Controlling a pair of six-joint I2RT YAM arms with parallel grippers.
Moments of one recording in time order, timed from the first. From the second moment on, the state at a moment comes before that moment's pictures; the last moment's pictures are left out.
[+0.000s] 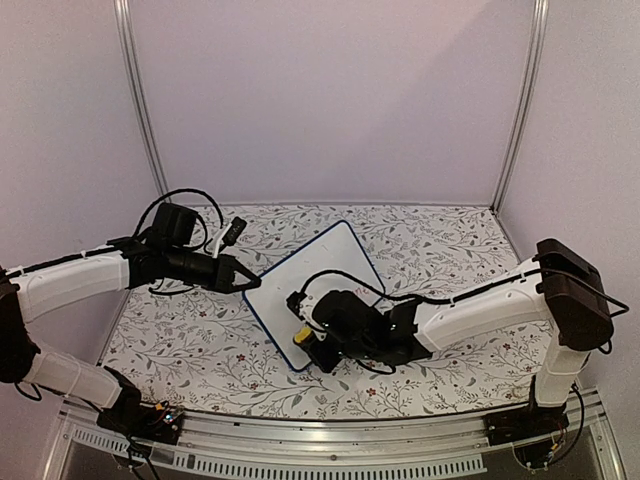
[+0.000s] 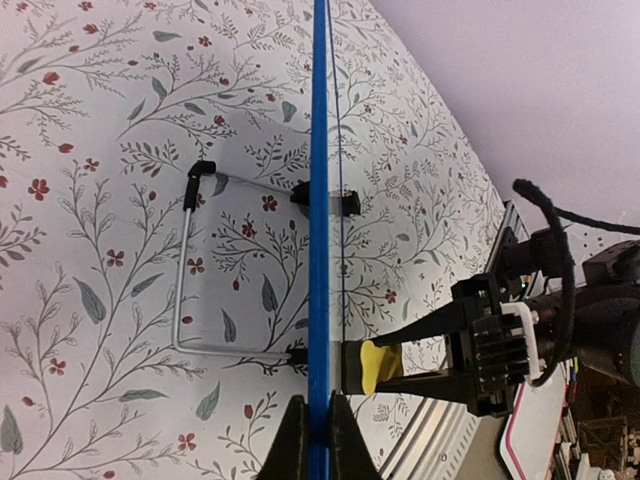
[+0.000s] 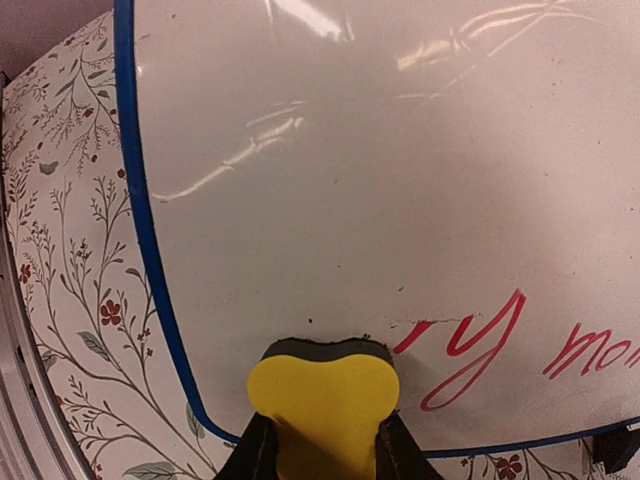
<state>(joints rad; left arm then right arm) -0.49 1.28 0.82 -0.27 0.63 -0.30 1.25 1.86 1.10 0.00 0.24 0.26</state>
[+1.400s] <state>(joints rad) -0.49 1.28 0.82 -0.27 0.64 -0.30 1.20 1.80 1.20 -0.08 0.31 0.21</state>
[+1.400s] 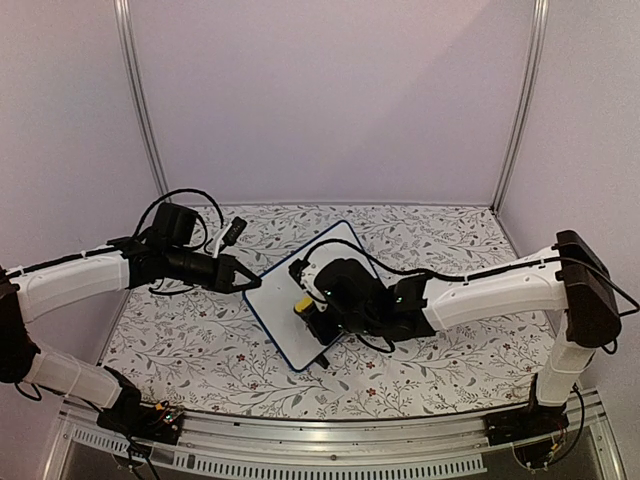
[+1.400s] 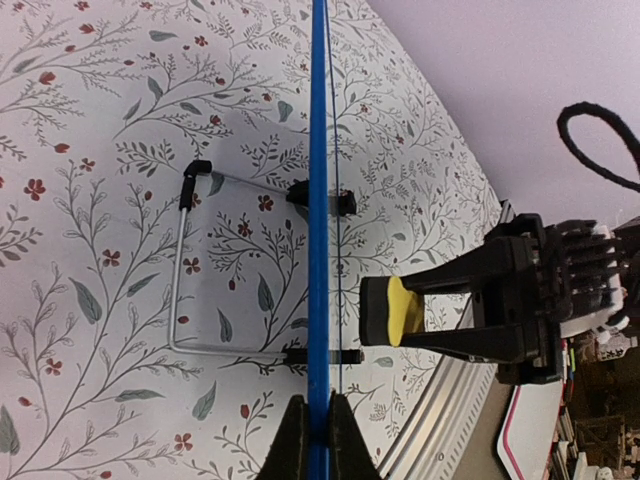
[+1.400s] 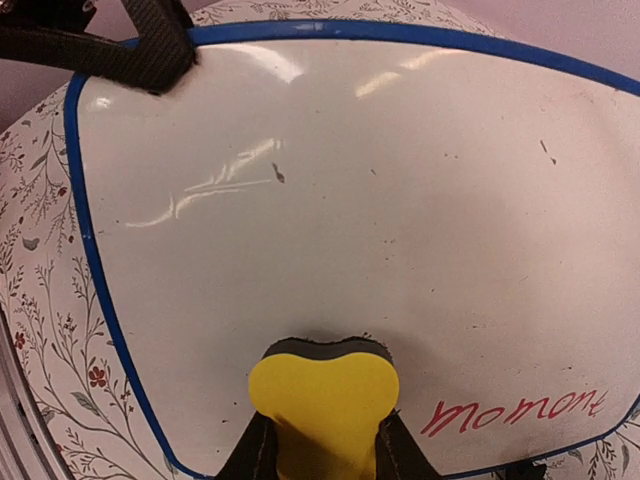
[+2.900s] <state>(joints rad) -0.48 1.28 0.81 -0.27 0.64 -0.30 1.18 1.82 1.05 -0.04 0.20 0.33</state>
